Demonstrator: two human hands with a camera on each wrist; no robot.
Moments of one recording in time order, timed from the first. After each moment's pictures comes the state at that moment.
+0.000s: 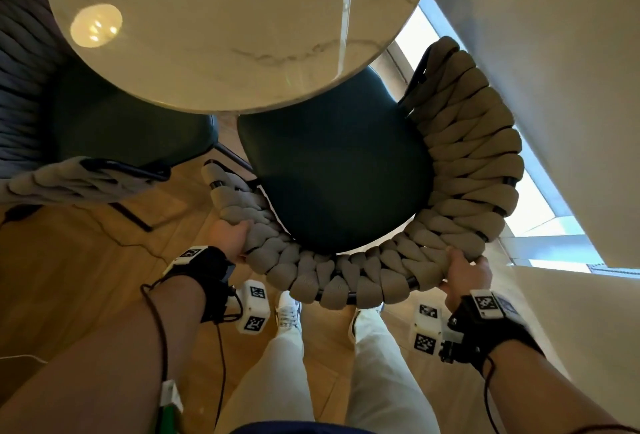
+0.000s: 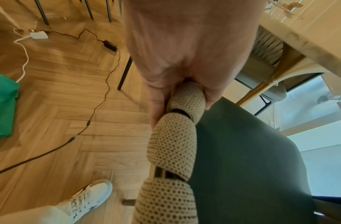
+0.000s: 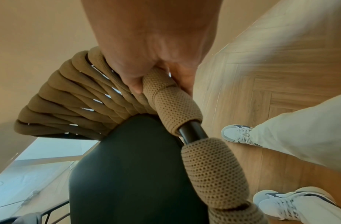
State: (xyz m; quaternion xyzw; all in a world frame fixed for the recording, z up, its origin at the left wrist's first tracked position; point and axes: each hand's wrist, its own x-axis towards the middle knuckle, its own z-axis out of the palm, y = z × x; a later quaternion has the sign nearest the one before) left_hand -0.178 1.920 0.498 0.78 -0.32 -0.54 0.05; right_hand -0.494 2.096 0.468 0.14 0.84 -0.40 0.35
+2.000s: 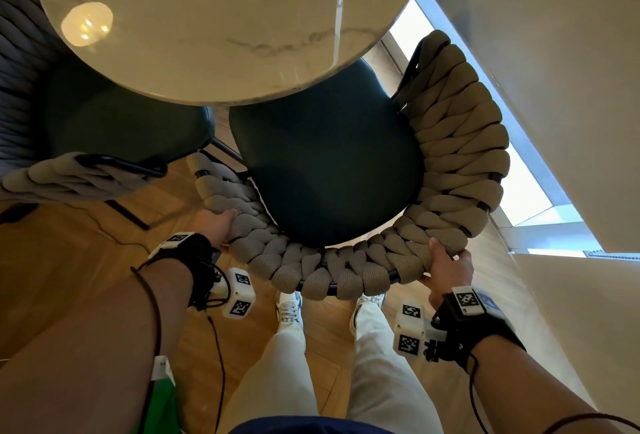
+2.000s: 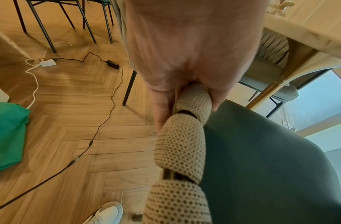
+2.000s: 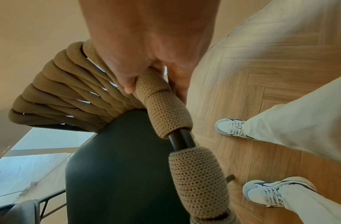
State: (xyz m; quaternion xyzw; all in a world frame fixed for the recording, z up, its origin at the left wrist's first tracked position) left_hand -0.155 1.910 0.488 0.80 -0.31 -0.50 0.08; right_hand -0.464 2.098 0.470 0.16 0.81 -0.42 0.38
